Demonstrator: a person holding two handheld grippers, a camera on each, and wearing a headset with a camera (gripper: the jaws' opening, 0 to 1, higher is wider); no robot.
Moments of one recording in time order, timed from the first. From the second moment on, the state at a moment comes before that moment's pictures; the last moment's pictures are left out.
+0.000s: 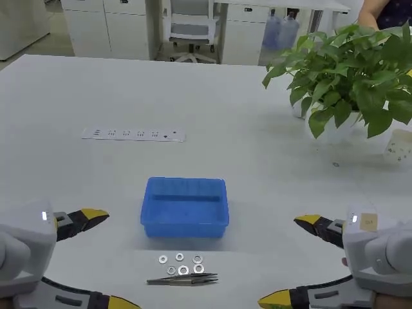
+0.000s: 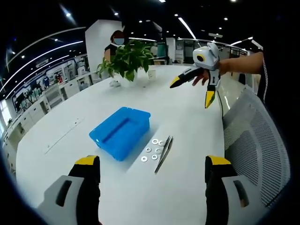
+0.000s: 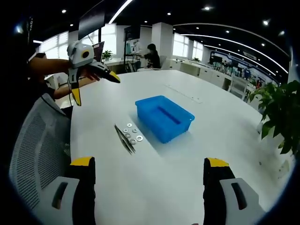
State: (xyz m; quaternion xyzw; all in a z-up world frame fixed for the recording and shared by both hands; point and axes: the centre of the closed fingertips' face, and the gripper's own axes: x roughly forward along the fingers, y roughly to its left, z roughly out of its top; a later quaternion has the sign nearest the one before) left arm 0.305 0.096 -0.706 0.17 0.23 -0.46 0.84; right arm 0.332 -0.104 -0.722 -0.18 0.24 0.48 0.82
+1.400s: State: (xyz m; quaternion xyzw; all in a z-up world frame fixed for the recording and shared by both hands) left arm 0.305 0.094 -0.710 0.19 0.24 -0.47 0.83; right arm 0.333 -0.102 -0.723 -0.19 0.25 0.50 0.81
